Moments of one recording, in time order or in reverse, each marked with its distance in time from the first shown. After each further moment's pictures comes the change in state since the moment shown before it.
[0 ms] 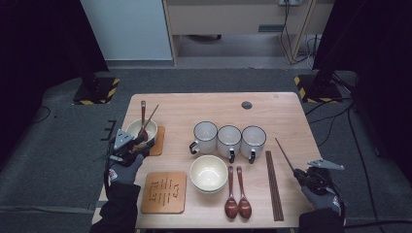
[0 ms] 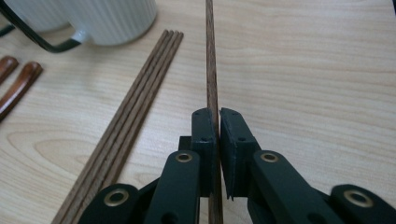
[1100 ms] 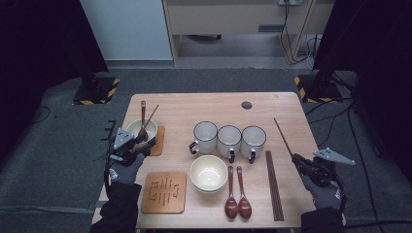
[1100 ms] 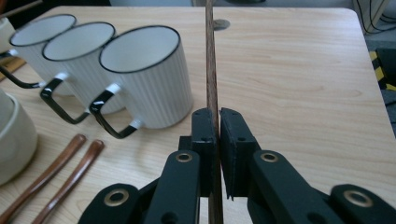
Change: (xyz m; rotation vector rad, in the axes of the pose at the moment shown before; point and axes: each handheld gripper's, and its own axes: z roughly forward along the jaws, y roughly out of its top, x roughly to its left) left arm -0.005 0.007 -0.003 -0.023 -0.016 0.003; right arm 0.014 0.038 -0.029 -0.221 0.077 0.000
